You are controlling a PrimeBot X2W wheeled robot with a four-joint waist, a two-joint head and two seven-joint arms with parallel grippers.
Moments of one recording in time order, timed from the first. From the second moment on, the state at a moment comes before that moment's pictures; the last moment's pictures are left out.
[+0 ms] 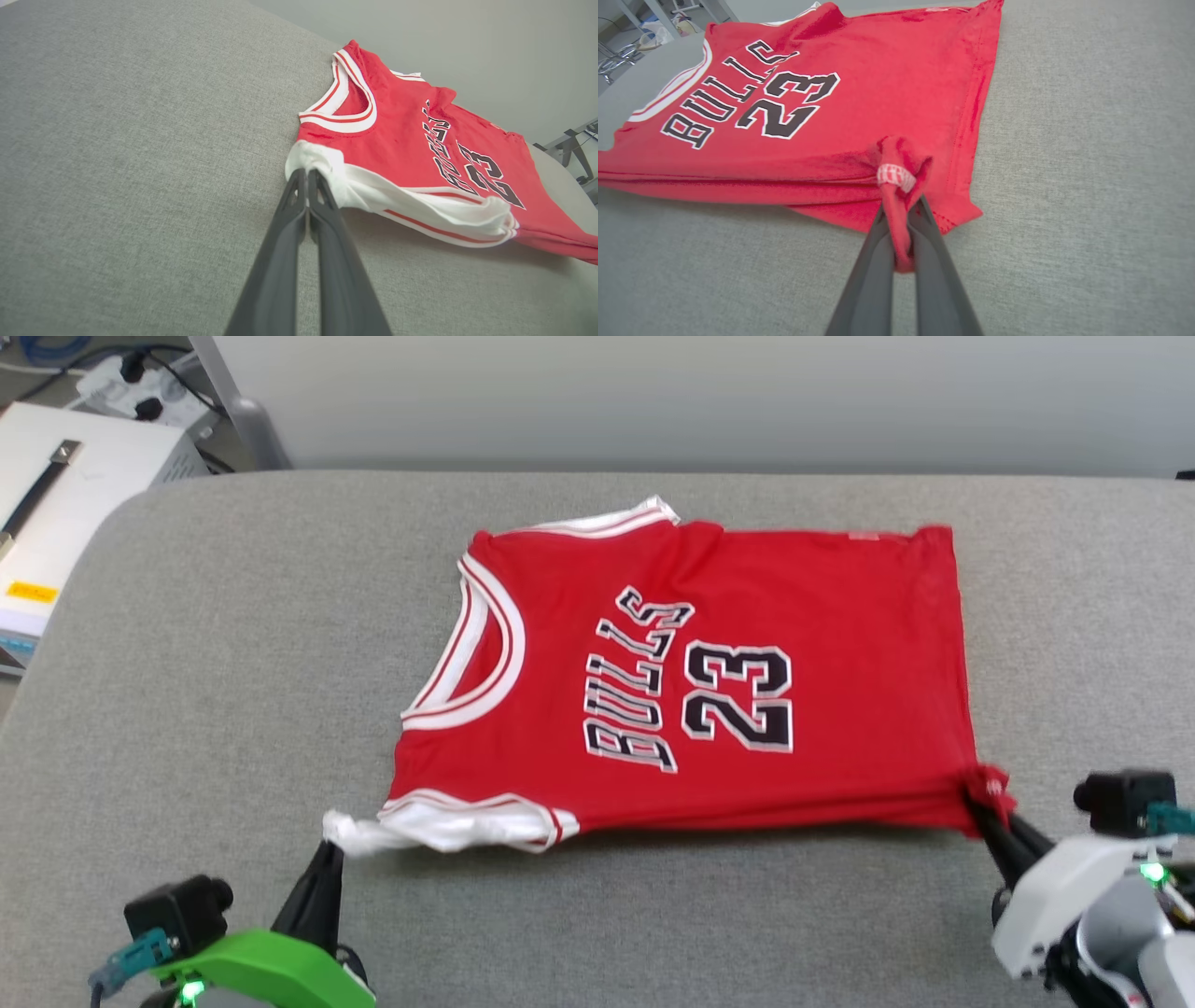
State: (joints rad) left arm 0.07 0.41 -0.28 -0.02 -0.85 0.17 -0.10; right arm -0.12 -0.37 0.18 0.22 0.55 0.13 0.13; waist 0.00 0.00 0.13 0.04
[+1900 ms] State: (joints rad) left arm -0.37 0.32 -0.40 0.44 -0.83 0.04 -0.04; right arm -0.11 -0.21 0.04 0.13 0.41 0.13 0.08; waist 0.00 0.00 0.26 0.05
